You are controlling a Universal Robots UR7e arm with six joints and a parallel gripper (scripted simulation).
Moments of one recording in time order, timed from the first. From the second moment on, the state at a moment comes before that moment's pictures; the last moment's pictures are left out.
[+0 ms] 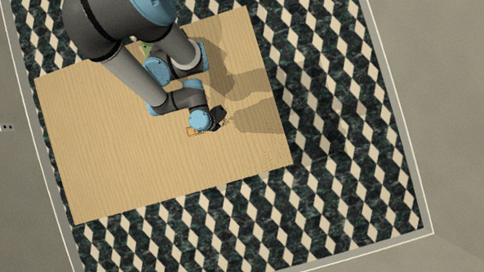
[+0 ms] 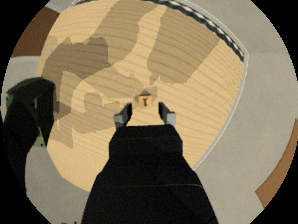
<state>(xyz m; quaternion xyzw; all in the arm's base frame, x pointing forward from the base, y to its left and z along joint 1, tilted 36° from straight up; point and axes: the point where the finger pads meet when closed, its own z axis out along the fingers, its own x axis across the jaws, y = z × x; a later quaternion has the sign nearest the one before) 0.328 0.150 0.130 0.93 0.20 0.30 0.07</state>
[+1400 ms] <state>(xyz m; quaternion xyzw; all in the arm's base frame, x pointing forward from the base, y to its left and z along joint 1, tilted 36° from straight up) 0.321 0.151 0.138 0.93 0.20 0.30 0.07</state>
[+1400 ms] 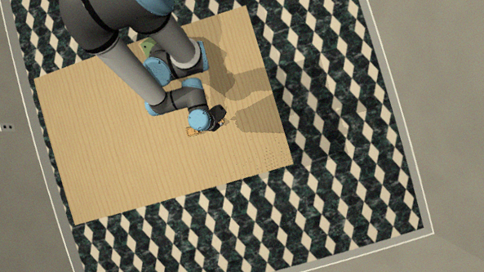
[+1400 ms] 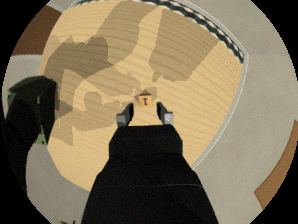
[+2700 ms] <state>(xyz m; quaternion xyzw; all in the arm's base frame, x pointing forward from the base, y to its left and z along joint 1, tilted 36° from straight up) 0.329 0.150 0.127 0.93 0.20 0.30 0.07</state>
